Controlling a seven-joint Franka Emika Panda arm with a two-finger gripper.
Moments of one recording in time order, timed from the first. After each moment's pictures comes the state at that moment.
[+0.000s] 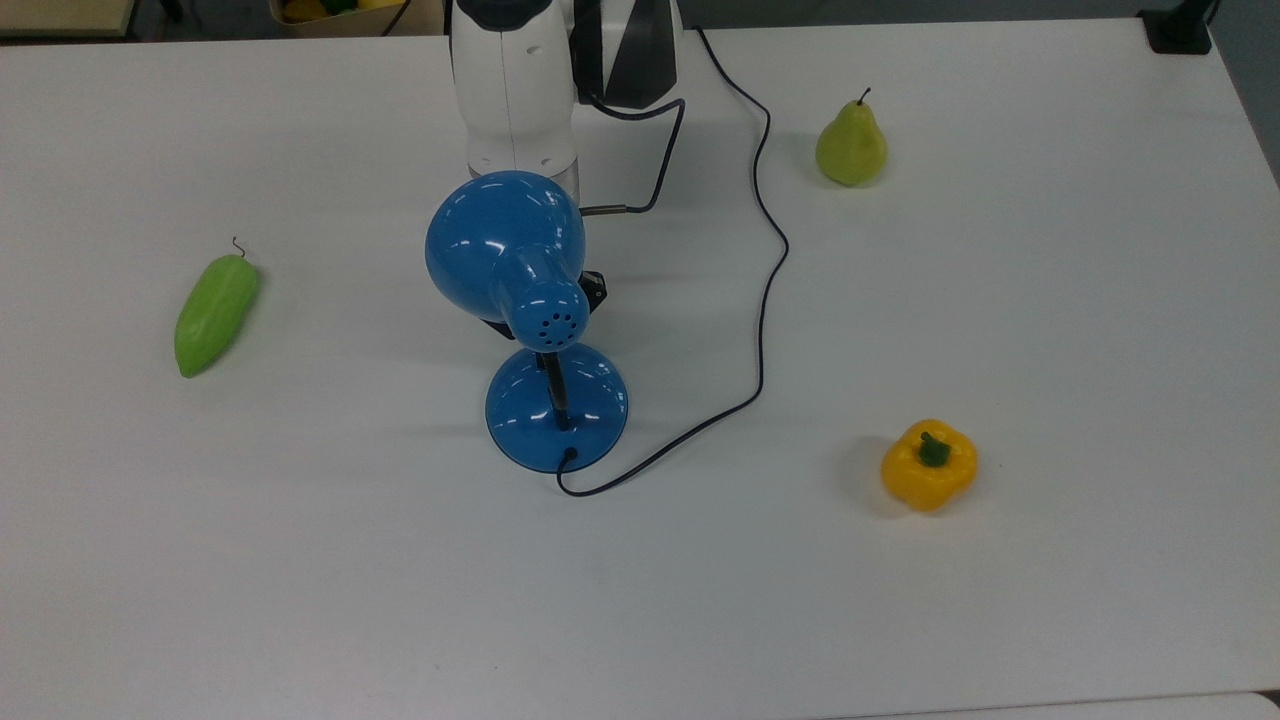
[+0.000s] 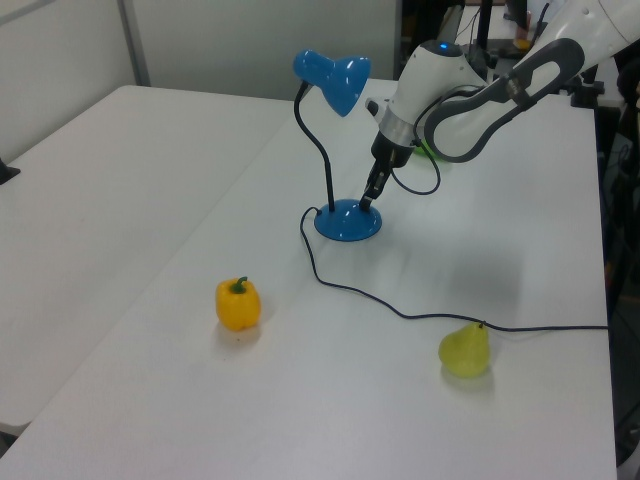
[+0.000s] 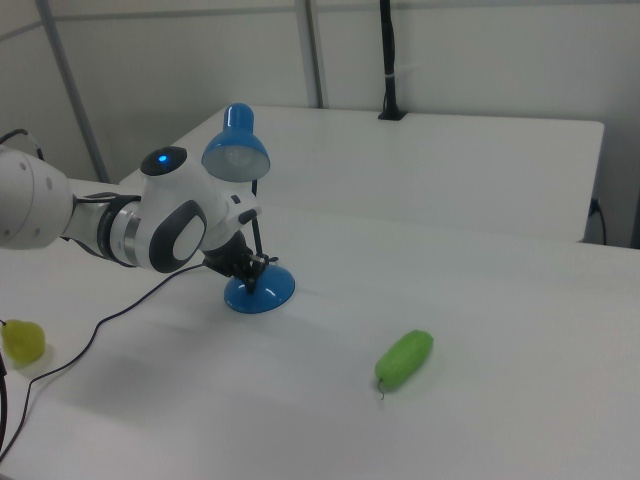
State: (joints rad) arm 0.10 0.37 -0.02 -1.94 0.03 2.71 -0.17
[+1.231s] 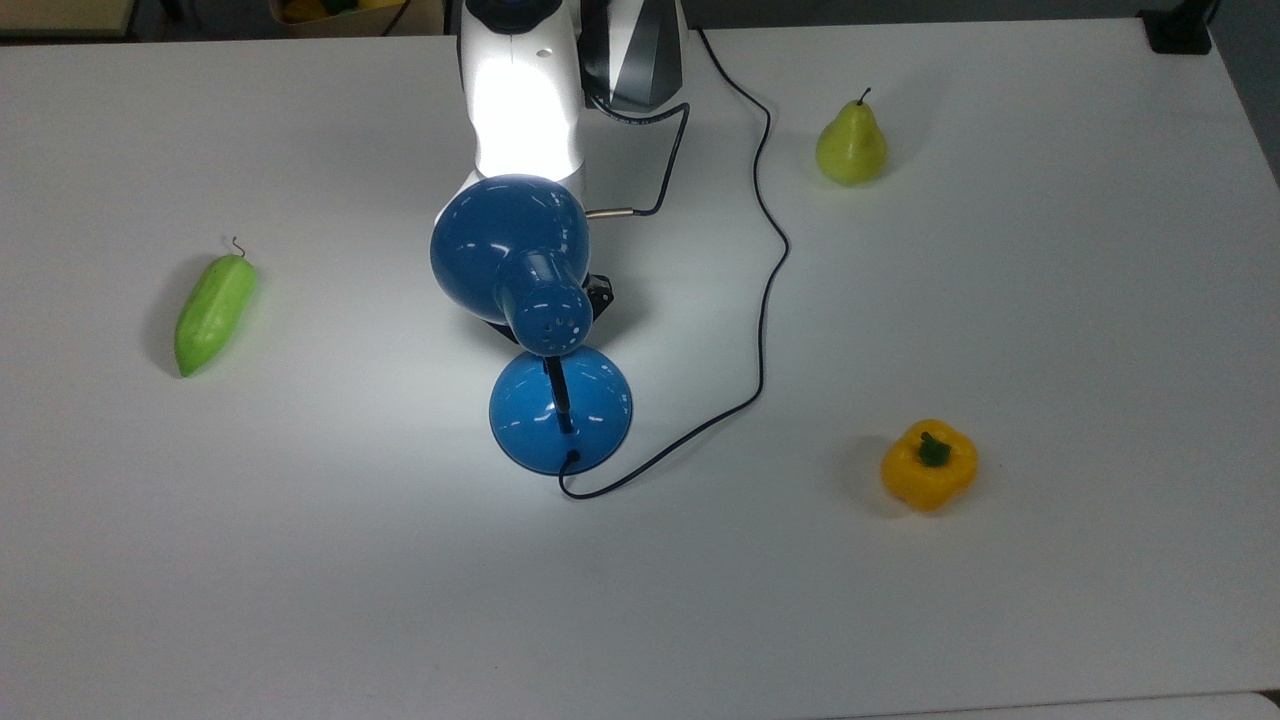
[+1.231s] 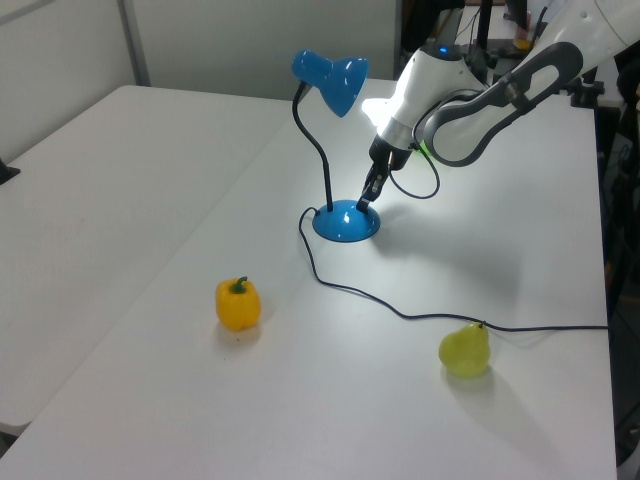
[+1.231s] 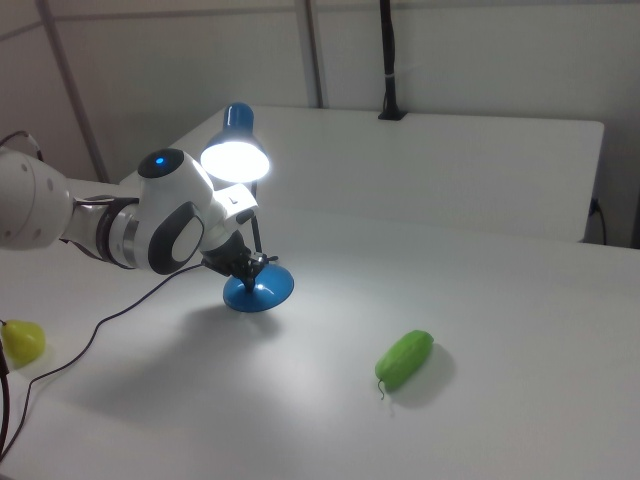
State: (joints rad) arm 0.10 0.38 -0.01 -1.94 0.02 2.73 -0.17
